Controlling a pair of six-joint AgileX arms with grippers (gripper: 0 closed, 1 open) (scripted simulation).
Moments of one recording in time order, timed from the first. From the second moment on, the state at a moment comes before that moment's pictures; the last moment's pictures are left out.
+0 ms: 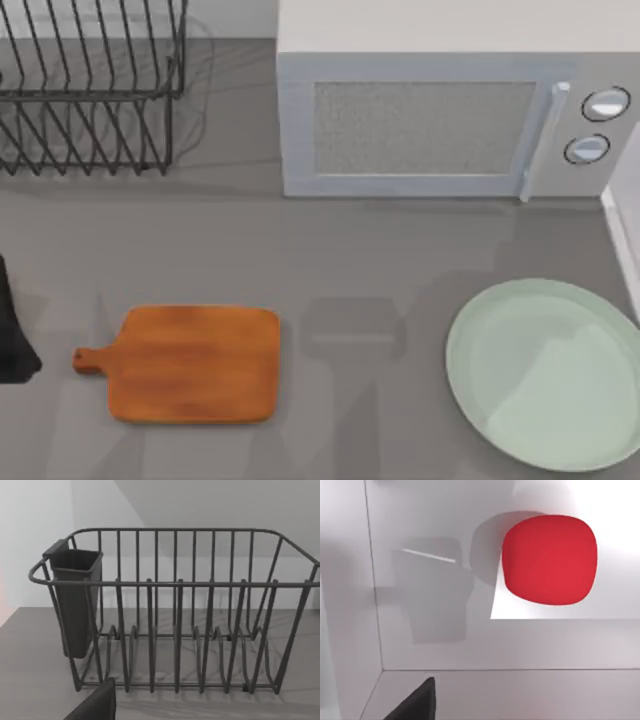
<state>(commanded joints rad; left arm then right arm) 0.00 0.00 0.00 0.00 0.00 0.00 -0.26 1.98 1.48 -0.99 0.00 -0.25</state>
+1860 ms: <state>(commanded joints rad) 0.00 0.00 0.00 0.00 0.00 0.00 -0.28 2.38 1.36 -0.56 0.00 -0.25</state>
